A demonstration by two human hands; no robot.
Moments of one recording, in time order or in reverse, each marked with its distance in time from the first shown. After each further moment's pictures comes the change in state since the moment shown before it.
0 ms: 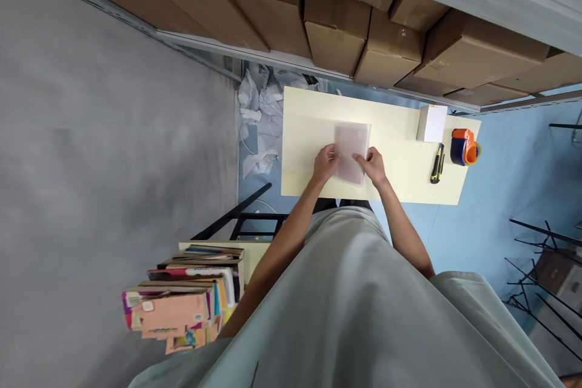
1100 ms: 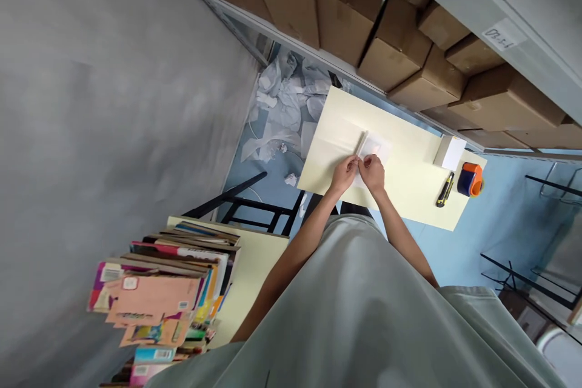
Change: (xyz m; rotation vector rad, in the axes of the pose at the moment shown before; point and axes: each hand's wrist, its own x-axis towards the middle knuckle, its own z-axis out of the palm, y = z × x) left_hand -0.028 -0.019 -0.014 -0.256 0.020 0.139; right_hand -0.008 -0.019 0.081 -0.568 0.027 -0.203
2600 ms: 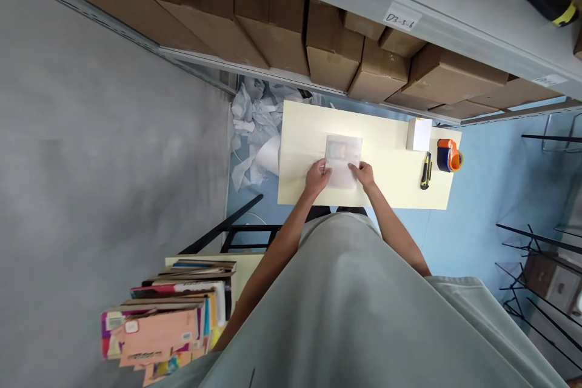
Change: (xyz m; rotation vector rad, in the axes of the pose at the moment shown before) left_hand 0.016 -0.008 -0.001 0.267 -0.032 -0.159; right_hand 0.012 0.085 -0.026 0.433 -0.038 0.373
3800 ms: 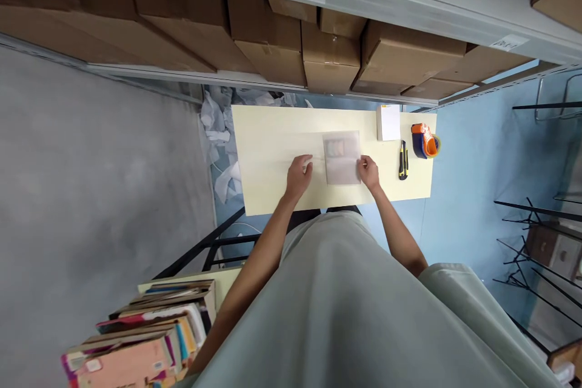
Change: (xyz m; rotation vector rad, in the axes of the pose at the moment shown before) left_hand 0.003 0.046 0.047 0.223 -0.040 0.209; right_hand 0.007 0.034 -0.115 -0.143 0.090 -0.143
